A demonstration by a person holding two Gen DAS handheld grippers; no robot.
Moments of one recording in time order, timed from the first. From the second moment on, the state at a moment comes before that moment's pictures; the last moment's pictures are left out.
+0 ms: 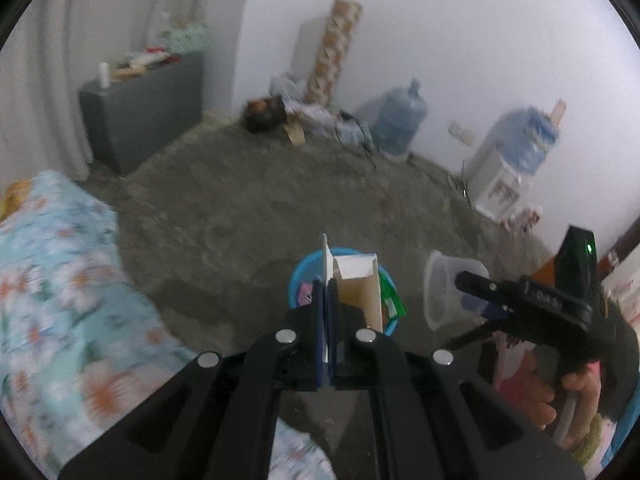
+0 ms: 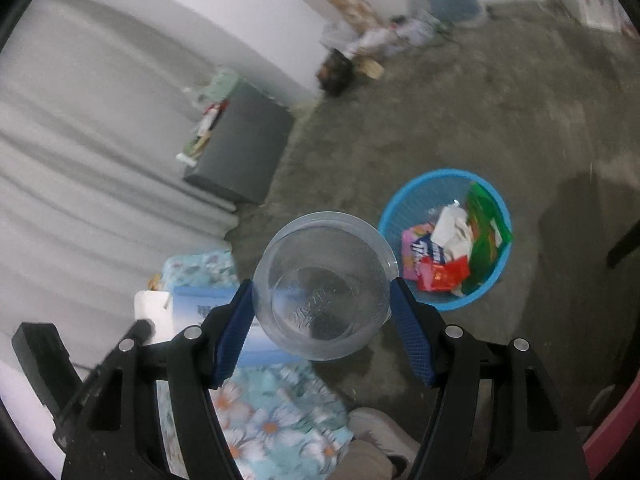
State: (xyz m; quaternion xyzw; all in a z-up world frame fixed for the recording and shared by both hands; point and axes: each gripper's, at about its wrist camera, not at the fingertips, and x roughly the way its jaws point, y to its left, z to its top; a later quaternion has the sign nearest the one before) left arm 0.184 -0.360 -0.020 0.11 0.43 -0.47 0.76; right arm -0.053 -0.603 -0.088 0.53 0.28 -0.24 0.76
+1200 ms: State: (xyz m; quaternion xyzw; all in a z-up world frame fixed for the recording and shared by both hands) left arm 0.193 -0.180 0.022 -0.01 0.46 -0.40 0.80; right arm 0.014 -0.562 -0.018 0.42 0.31 -0.10 0.85
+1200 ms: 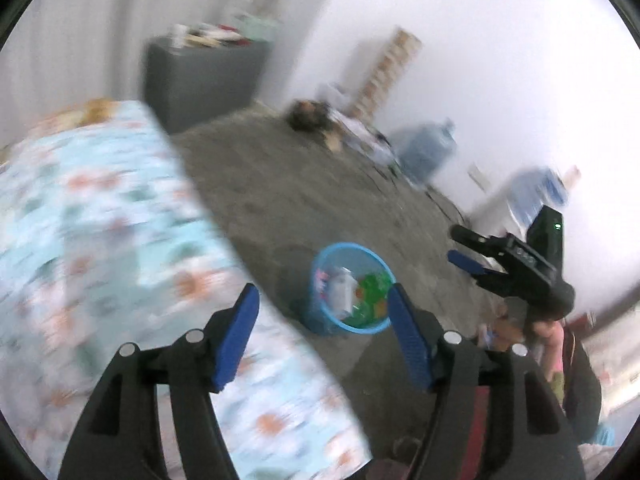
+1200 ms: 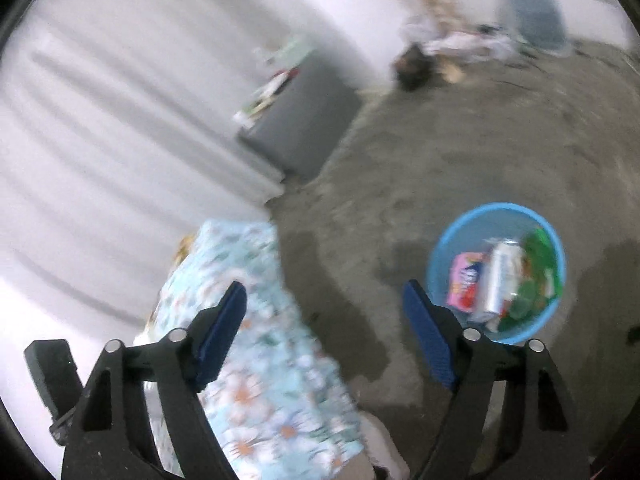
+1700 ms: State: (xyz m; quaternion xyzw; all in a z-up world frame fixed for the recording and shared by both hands) left arm 0.190 0.114 -0.005 -0.32 0.42 -0.15 0.84; right arm 0.177 -0.333 0.023 0.35 0.41 0.21 0.81
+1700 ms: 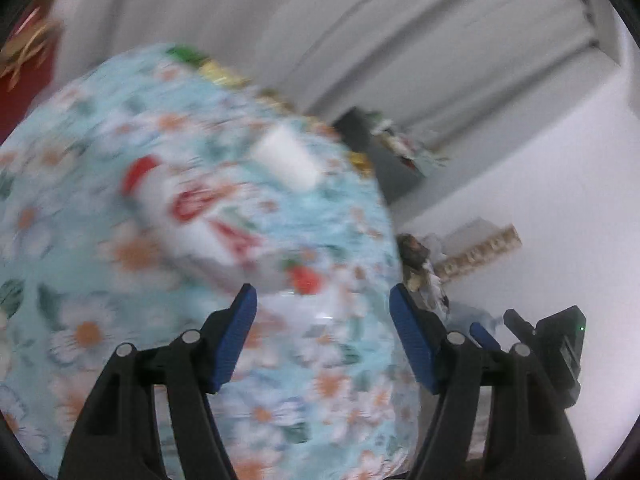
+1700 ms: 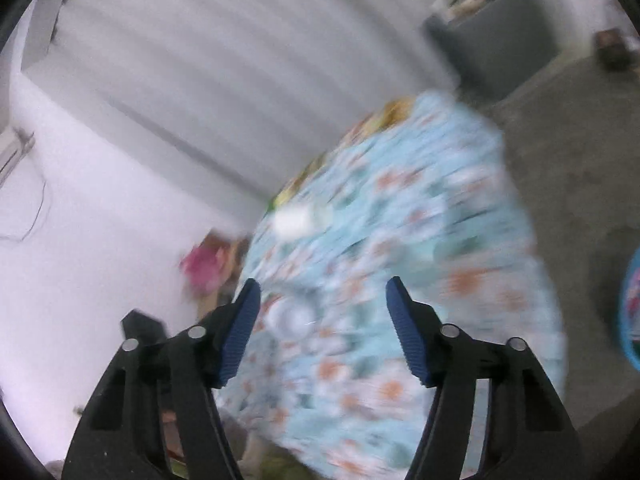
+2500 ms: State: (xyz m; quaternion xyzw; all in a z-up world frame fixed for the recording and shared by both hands) left arm 0.220 0.186 -0.066 -0.36 0.45 -0.11 0.81; right arm 0.215 -0.164 -0.040 0.33 0.59 0.37 0.64
